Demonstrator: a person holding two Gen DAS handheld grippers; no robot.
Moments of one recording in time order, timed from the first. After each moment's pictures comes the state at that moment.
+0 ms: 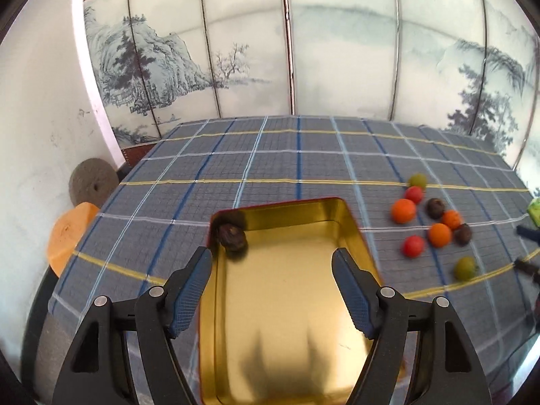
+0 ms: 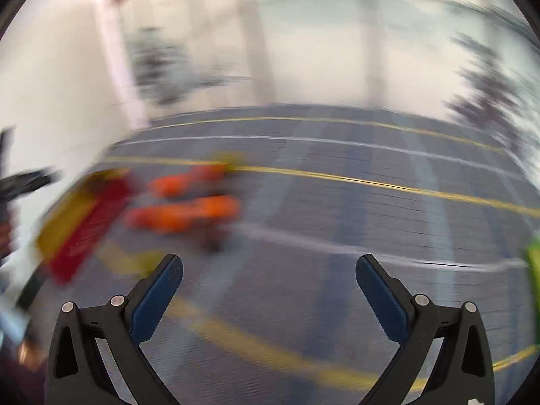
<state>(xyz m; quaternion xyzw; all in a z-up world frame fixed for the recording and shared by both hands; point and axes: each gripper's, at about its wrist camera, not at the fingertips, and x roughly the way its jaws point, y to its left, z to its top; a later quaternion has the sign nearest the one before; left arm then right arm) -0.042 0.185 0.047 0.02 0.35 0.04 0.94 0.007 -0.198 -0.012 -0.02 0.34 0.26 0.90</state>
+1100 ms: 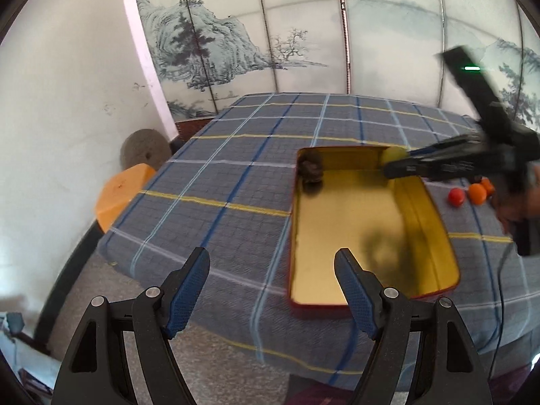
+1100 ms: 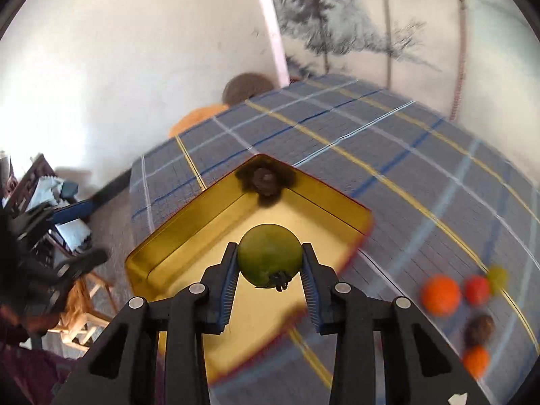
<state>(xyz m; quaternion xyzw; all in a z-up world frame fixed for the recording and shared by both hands) -0.138 0.230 0.029 0.02 0.38 0.15 0.91 0.084 0.096 0.006 -0.12 0.43 0.45 0.77</state>
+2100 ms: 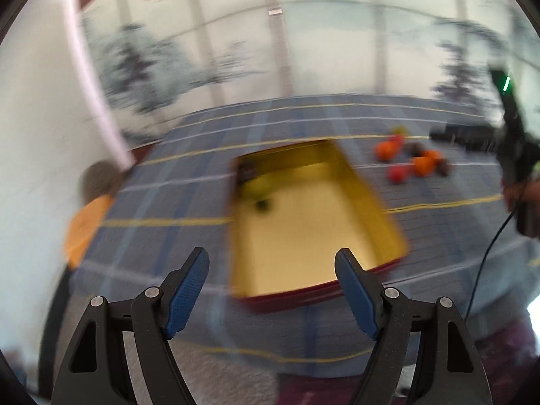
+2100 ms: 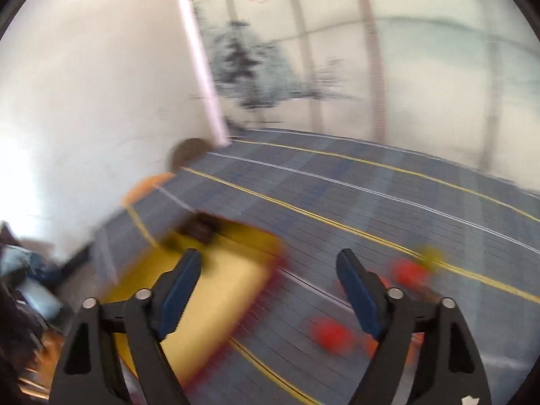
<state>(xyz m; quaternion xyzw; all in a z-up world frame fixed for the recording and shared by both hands) -0.145 0.180 0.038 0.07 0.37 0.00 0.93 0.048 -0.061 0.027 -0.04 0.33 0.28 0.90</state>
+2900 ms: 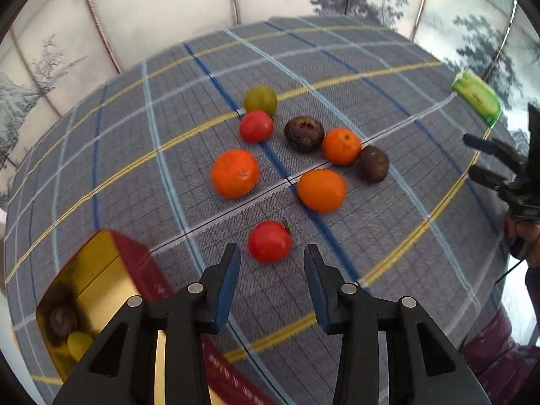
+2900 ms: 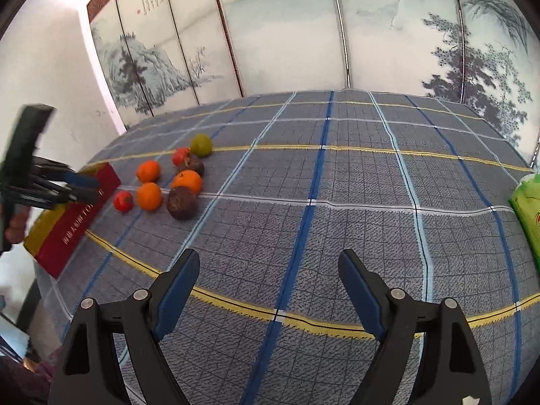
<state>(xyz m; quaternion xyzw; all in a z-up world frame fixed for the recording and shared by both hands) 0.081 0.024 -0.028 0.16 0.51 -0.24 0.81 0.004 -0.258 -0.043 0.05 0.36 0.16 0.92</state>
